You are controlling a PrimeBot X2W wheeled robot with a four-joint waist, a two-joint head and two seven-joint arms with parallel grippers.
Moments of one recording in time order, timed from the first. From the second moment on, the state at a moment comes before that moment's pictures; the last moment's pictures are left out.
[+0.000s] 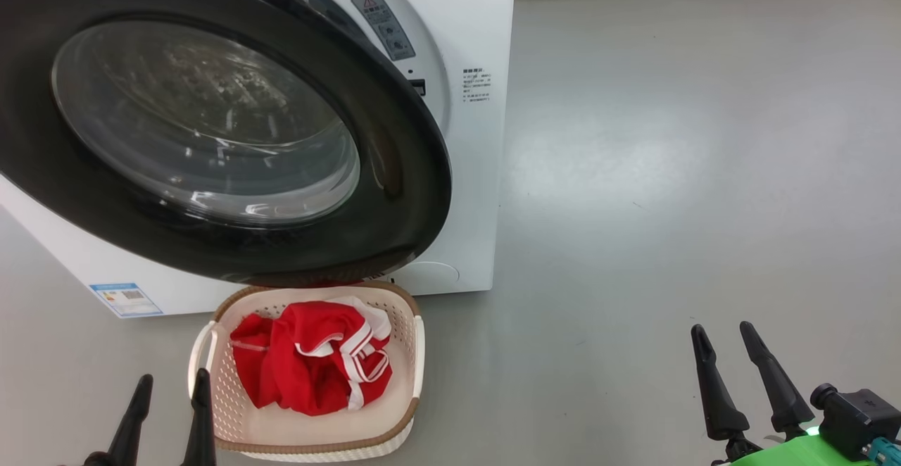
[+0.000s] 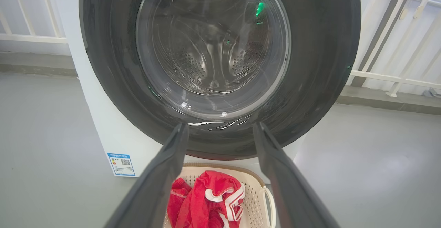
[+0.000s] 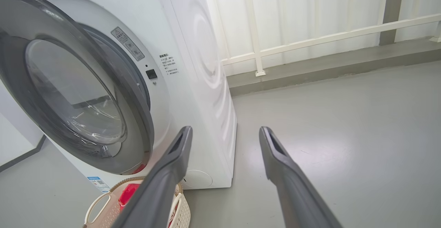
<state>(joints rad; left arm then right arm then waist) 0.07 0.08 0.13 0.16 -0.27 -0.13 -0.26 0.10 -0.07 0.01 0.13 0.44 0.12 -0.26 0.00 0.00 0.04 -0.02</state>
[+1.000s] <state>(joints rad) 0.05 0.05 0.04 0.17 -0.30 -0.13 -0.26 -0.12 -0.06 0.15 0.19 0.45 0.12 -0.26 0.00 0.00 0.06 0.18</state>
